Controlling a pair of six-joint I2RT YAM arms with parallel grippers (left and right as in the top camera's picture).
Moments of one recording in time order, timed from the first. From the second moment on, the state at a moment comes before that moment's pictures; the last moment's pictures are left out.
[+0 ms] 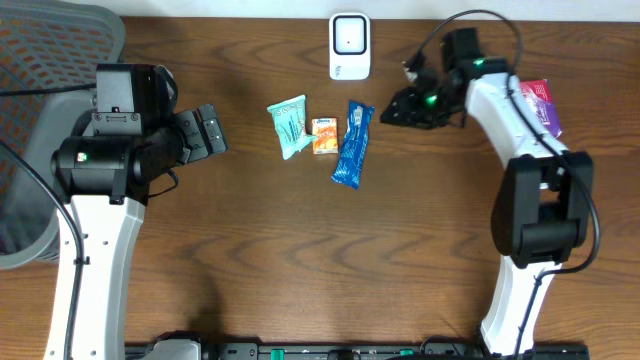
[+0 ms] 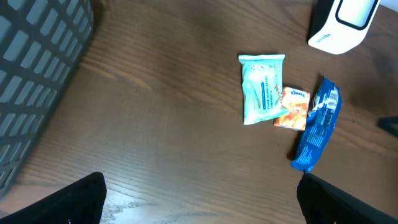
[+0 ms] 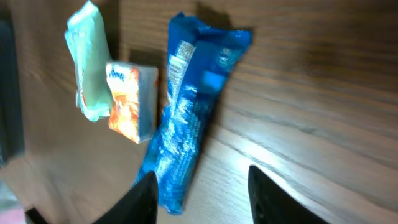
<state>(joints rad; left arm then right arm) -0.02 1.33 1.45 -1.09 0.07 -0.33 0.13 2.15 1.70 -0.83 -0.58 0.13</state>
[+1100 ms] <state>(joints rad) -0.02 1.33 1.45 -1.09 0.07 -0.33 0.27 2.11 1.68 -0.91 0.31 0.35</state>
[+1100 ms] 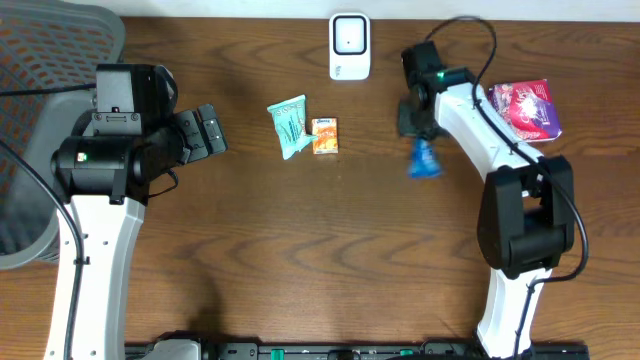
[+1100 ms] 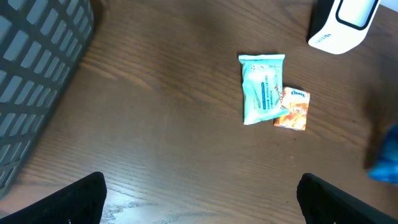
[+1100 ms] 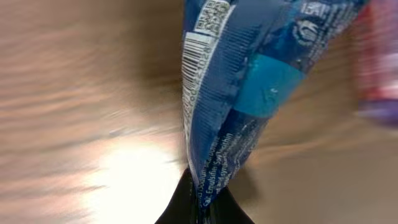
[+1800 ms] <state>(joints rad) -0.02 1.33 1.45 -1.09 0.07 -0.33 0.53 2.30 1.73 -0.94 0.60 0.29</state>
